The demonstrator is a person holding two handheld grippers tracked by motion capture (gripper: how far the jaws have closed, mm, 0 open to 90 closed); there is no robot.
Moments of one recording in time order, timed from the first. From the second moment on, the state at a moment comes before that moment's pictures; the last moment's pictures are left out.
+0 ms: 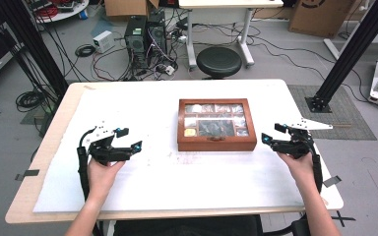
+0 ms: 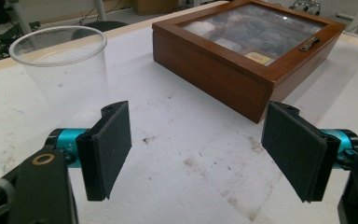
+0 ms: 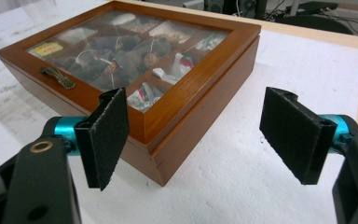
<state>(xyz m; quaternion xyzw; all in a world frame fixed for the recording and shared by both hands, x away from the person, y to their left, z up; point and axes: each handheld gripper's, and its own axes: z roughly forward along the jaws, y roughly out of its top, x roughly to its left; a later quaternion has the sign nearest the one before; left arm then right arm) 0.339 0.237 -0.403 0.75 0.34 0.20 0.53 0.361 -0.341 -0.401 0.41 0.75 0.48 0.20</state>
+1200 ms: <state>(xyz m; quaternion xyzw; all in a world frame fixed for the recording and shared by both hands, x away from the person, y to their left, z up) 0.340 0.236 -0.406 0.76 0.35 0.20 0.51 0.373 -0.316 -0.421 0.36 0.83 0.40 0.14</state>
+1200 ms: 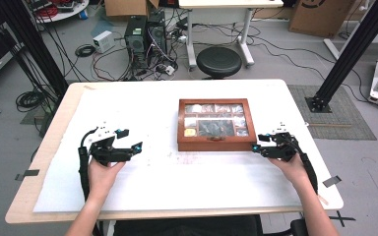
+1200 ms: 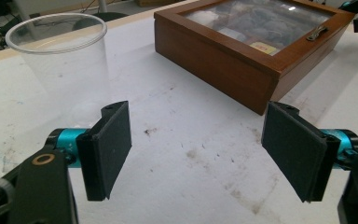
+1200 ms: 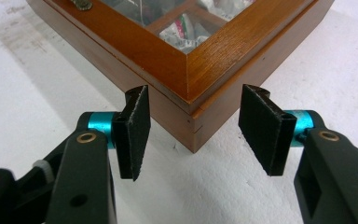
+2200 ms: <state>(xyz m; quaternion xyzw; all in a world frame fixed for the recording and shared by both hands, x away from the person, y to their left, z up) 0.339 0.234 -0.407 0.76 0.35 0.20 0.51 0.370 -0.310 -0.415 0.36 0.83 0.40 0.17</state>
